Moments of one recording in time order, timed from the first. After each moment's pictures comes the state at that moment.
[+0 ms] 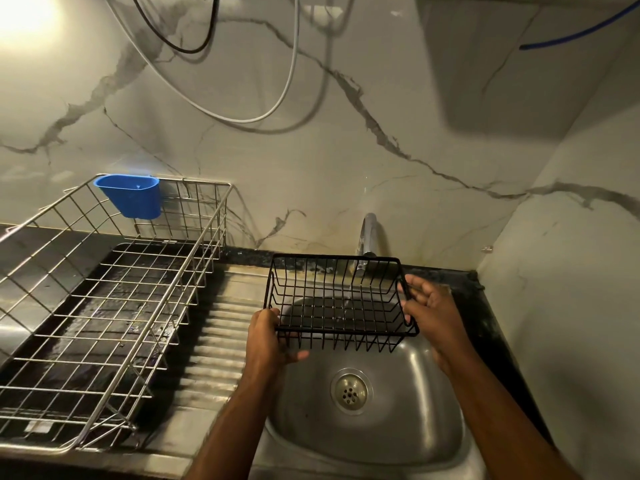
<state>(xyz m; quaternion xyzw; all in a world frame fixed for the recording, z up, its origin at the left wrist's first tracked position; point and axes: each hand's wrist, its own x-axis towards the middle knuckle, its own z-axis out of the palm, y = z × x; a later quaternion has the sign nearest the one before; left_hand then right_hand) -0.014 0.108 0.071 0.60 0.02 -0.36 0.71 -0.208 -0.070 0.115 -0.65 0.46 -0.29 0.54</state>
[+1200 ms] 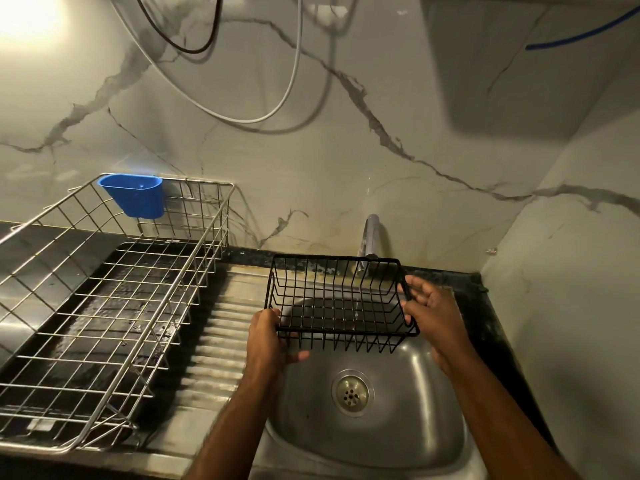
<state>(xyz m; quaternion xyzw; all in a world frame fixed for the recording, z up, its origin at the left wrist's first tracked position) -0.014 0.106 0.072 0.60 0.01 -0.35 0.71 -0.204 -0.076 0.112 -0.65 0.46 -0.29 0.53</state>
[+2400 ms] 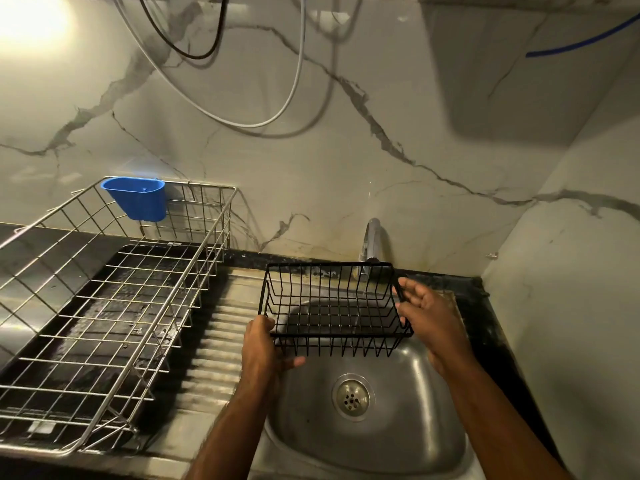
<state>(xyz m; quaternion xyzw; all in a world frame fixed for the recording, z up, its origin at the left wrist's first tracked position) -0.004 0.110 0.058 0.62 0.04 -0.35 0.70 -0.197 -0.063 0.129 -0.66 0.45 -0.27 0.54</state>
